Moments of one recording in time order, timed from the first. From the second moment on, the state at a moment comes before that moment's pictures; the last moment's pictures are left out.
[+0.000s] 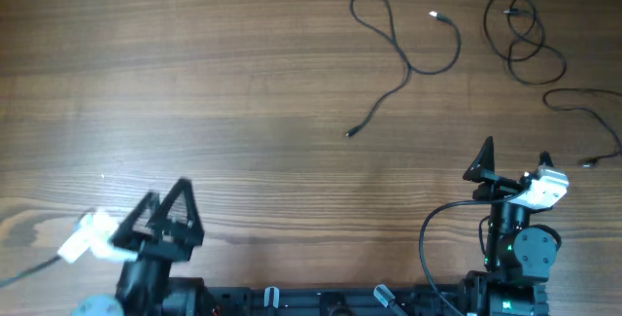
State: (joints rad) left arm -0.04 0.01 0.64 -0.71 0.08 -0.83; right arm -0.13 0.02 0.01 0.02 0.13 0.12
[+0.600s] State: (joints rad) left arm -0.09 0.01 0.15 -0.24 0.08 -0.52; right arm -0.13 0.02 0.01 0.02 0.12 0.12
